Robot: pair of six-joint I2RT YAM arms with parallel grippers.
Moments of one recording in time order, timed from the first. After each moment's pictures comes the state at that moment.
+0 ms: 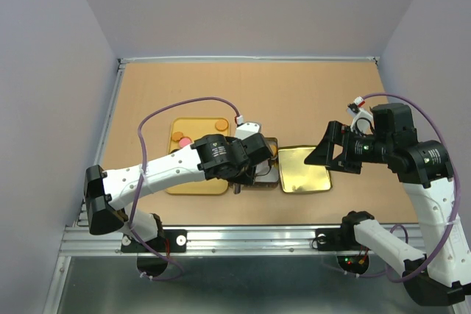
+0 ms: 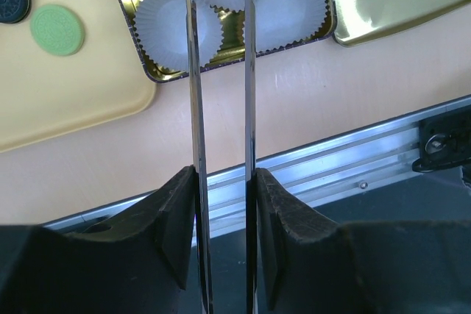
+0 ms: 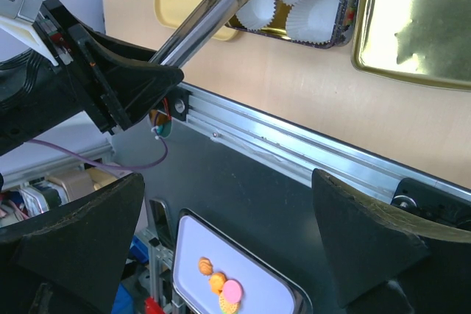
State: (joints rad) left arm -1.22 1.44 1.43 -1.13 -0.33 -0.90; right arm 0.26 0.88 1.35 -1.30 -0.55 0.52
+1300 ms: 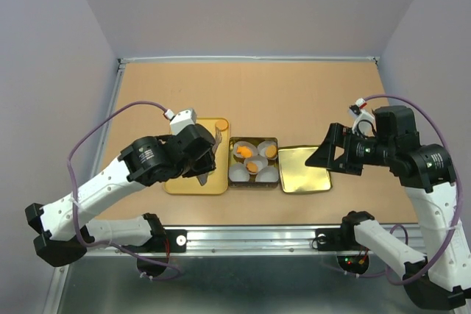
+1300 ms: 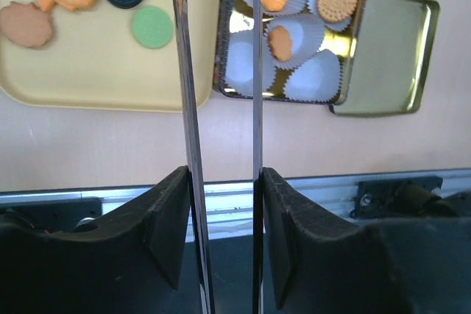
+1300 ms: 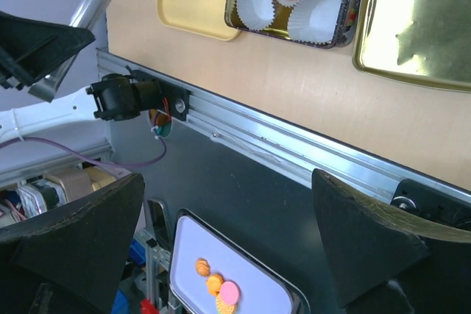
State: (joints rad) left arm -1.05 1.06 1.31 -1.23 -0.40 -1.12; right arm 0.26 0.86 1.34 -1.30 -0.55 0.52
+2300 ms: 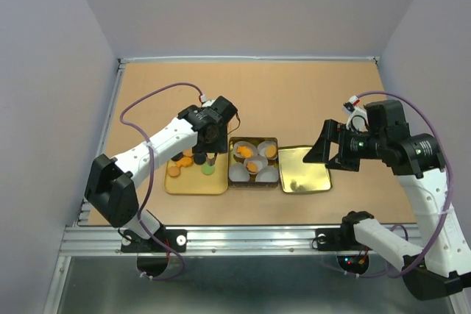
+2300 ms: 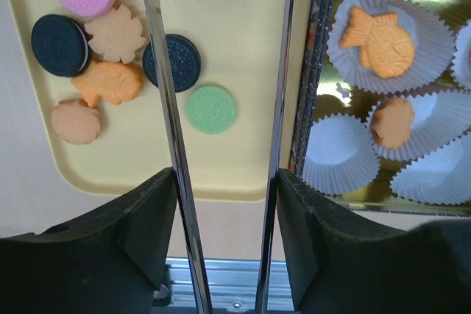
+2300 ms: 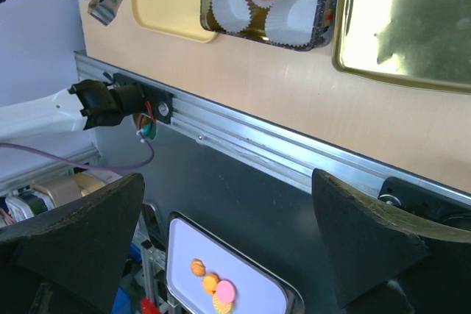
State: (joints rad) left arm -0.74 1.50 1.28 -1.02 -0.30 -0.70; right arm 0.26 0.91 1.33 -1.30 -0.52 0.50
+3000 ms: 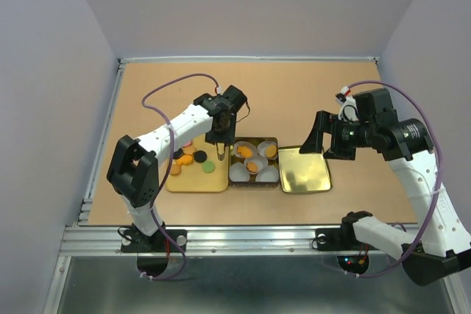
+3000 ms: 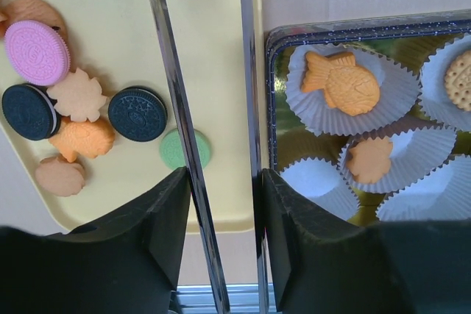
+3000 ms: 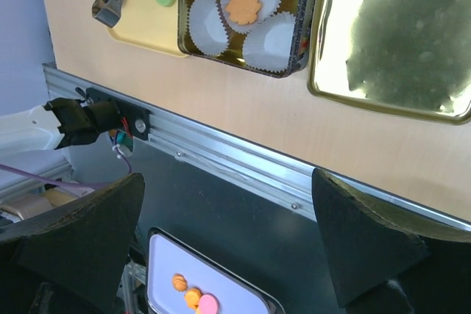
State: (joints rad) left arm -0.70 1.72 1.45 -0.97 -0.23 -0.55; right arm 0.29 1.04 1.37 -1.25 -0.43 0.47
